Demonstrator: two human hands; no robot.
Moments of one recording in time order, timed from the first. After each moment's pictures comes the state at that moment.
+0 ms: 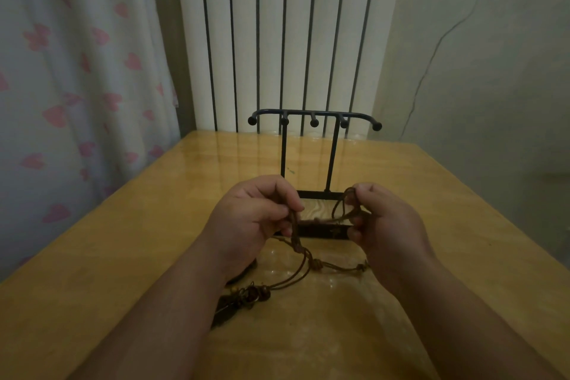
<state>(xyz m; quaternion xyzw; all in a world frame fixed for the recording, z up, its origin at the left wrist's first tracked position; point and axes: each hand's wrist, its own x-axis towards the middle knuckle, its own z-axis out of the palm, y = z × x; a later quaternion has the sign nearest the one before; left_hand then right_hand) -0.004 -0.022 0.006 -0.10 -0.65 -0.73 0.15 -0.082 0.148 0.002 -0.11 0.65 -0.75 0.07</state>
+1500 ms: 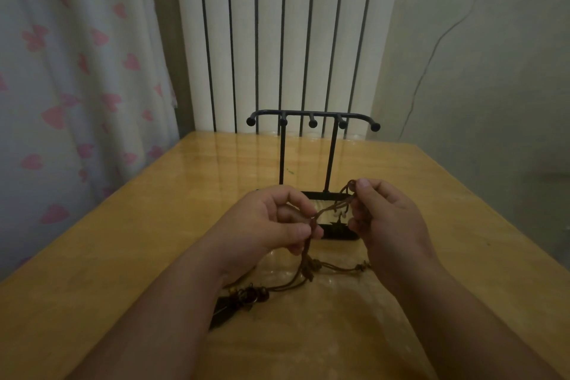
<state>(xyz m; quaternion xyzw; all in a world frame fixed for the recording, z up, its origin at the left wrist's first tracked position) 0.000 -0.019 0.010 -0.04 -0.76 -0.64 0.07 -0.078 0.147 0.004 -0.12 0.65 -0.75 0.02</state>
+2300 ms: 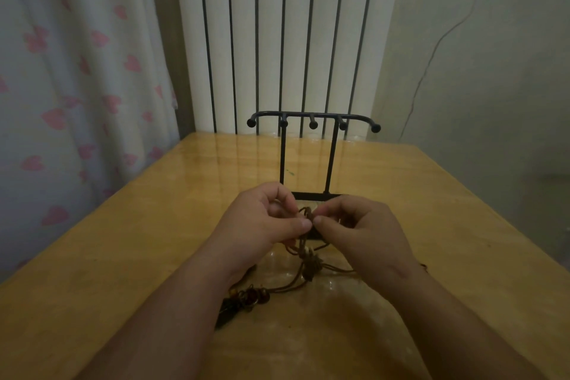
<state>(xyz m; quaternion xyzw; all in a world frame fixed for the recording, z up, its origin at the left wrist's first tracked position) -0.007 -0.016 0.003 0.03 -0.78 -0.61 0.16 -0.069 0.143 -0.001 -0.31 0.80 -0.52 -0.05</state>
